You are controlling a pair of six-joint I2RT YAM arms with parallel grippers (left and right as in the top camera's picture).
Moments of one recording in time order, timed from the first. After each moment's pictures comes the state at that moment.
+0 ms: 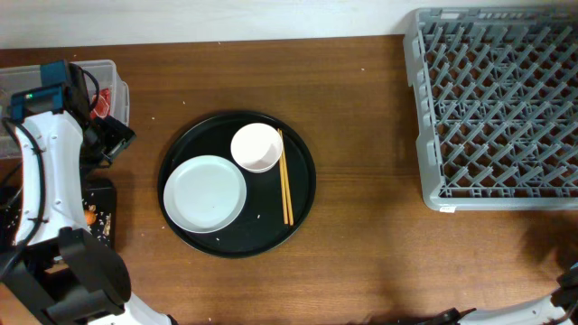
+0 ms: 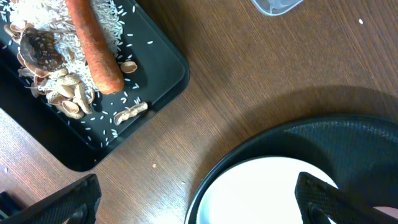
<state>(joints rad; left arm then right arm) 0.28 1.83 1.71 -1.32 -0.15 -0.64 -1.16 1.92 1.30 -0.86 0.23 1.25</state>
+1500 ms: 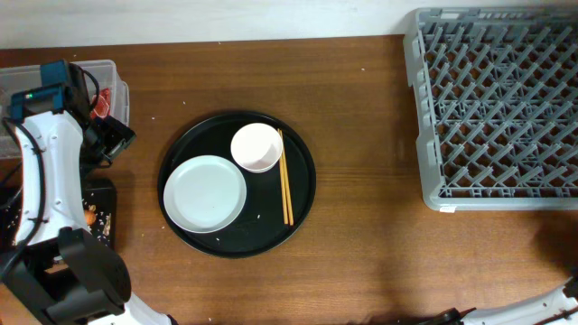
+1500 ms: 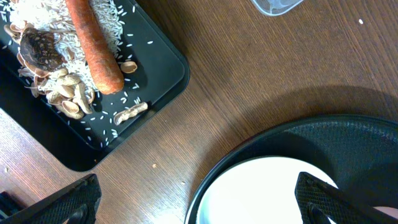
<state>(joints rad) 0.28 1.83 1.71 -1.32 -0.15 -0.64 -1.16 2.05 1.44 -0.96 0.24 1.08</state>
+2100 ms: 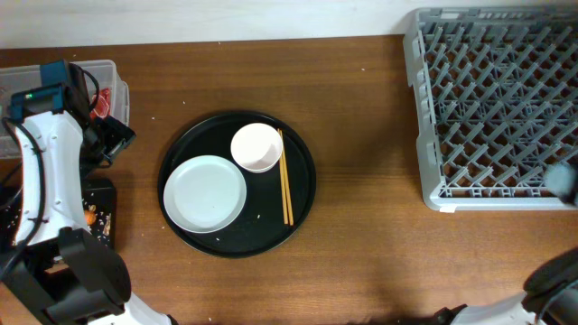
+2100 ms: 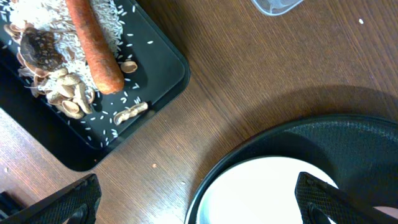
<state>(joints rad) 0.28 1.83 1.71 -1.32 -0.15 -0.64 -0.87 1.78 1.45 -0.88 -0.33 1.05</state>
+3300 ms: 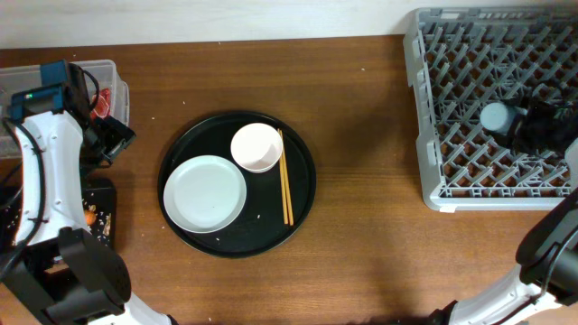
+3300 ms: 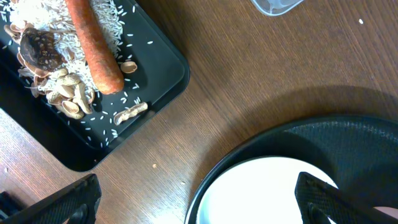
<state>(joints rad) 0.28 1.83 1.71 -1.32 -0.15 -0.64 -0.63 1.94 1.45 -0.54 -0.72 1.33</state>
